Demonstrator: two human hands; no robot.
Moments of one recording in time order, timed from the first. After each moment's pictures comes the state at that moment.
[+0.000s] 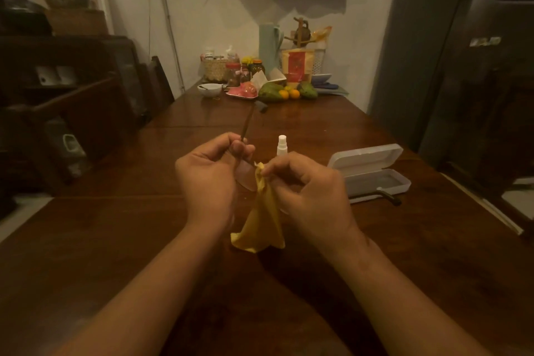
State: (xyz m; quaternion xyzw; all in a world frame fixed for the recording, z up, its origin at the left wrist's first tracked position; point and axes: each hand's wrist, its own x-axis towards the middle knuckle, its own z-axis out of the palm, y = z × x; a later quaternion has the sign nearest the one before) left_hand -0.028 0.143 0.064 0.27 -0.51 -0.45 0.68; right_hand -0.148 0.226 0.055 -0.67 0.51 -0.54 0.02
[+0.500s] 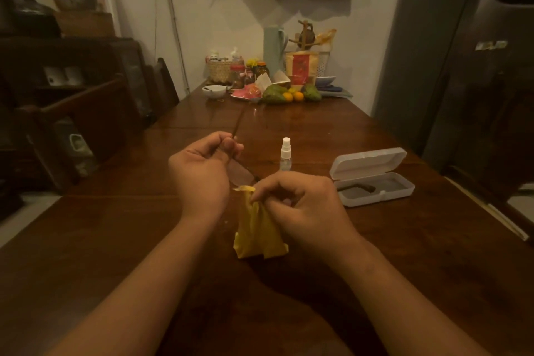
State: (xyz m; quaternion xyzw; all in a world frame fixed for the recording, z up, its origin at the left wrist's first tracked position) left_hand -0.017 0.125 0.062 0.31 -0.53 -0.38 0.69; right_hand -0.145 0.228 0.052 -0.71 0.47 -0.51 0.12
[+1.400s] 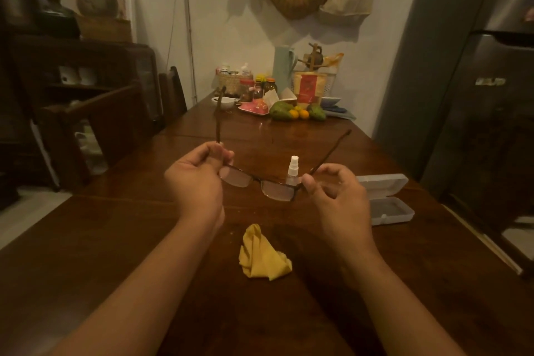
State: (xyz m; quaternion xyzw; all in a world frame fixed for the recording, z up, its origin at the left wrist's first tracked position) left_hand -0.005 0.115 0.072 0.34 -0.37 -0.49 0.72; right_hand -0.168 0.209 0.051 -0.48 0.58 -0.64 0.14
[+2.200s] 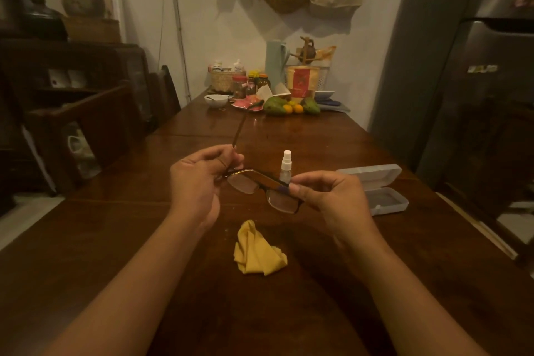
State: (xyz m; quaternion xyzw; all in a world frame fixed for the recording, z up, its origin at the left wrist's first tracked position) left_hand 0.002 0.122 0.076 0.29 -0.41 -0.61 0.61; right_hand -0.187 0.206 0.049 -0.47 0.57 -0.61 0.27
